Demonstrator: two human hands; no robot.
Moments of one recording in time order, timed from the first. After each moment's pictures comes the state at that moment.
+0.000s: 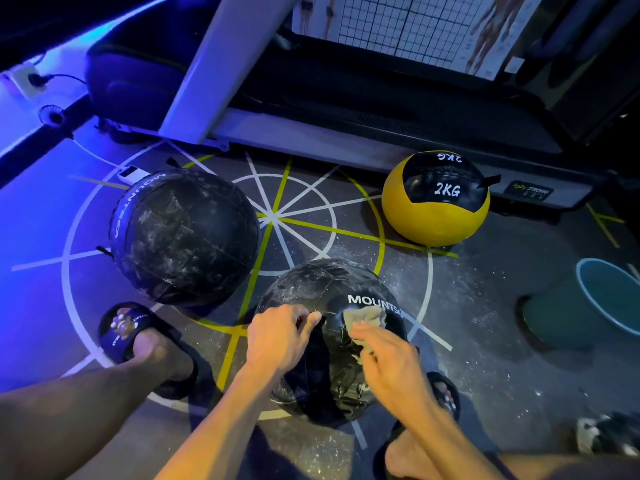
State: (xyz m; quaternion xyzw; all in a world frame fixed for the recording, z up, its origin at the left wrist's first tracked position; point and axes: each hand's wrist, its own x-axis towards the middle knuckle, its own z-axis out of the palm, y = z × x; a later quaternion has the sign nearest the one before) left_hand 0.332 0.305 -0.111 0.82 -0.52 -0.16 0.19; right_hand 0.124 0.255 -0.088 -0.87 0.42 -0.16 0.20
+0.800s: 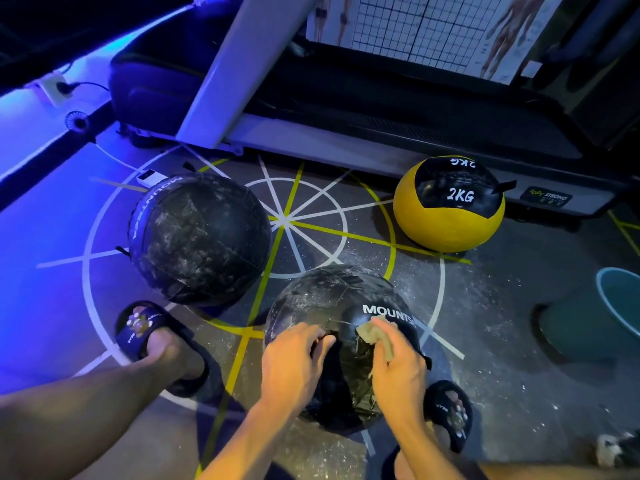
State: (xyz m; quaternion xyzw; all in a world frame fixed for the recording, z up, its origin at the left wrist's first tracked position) left_hand 0.301 0.333 -0.125 0.81 -0.50 -0.10 0.29; right_hand 0.141 0.263 -0.110 -0.74 0.54 -0.32 0.25
